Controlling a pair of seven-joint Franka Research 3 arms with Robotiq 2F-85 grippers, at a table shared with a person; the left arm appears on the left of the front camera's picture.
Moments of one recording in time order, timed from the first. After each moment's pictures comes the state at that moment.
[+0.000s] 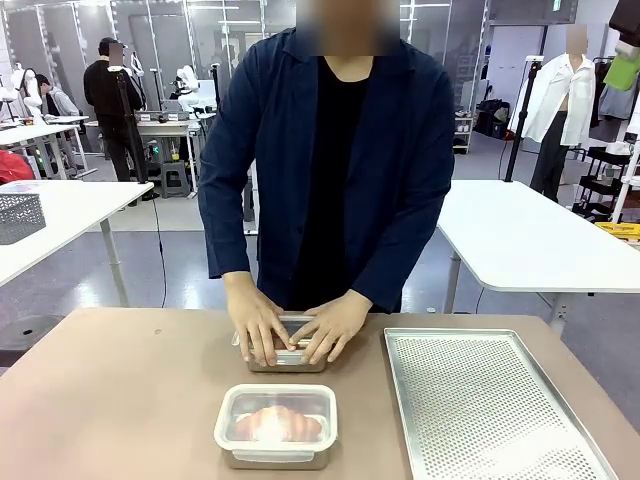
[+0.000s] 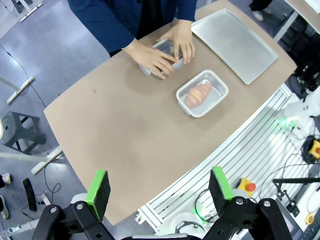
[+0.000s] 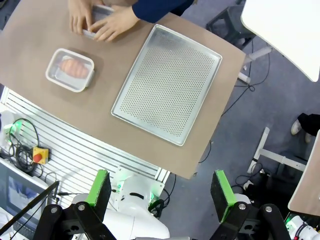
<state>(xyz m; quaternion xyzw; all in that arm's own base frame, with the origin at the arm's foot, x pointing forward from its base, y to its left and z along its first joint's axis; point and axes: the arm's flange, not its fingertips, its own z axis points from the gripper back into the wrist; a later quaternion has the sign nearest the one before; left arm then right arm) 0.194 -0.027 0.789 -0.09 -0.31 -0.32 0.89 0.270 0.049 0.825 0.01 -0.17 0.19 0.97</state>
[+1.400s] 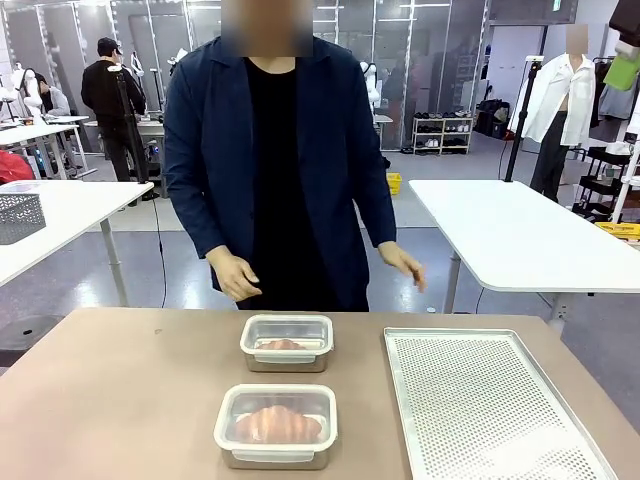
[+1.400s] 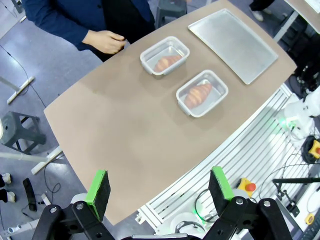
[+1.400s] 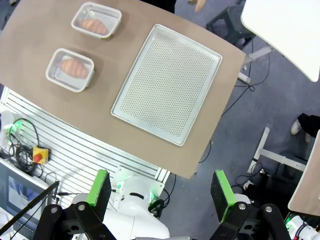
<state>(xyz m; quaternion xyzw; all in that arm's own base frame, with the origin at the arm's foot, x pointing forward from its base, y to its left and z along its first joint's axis) 0.194 -0.027 0.789 -0.09 -0.31 -0.32 0.89 0.270 0.049 0.825 0.01 -0.17 0.19 0.97</state>
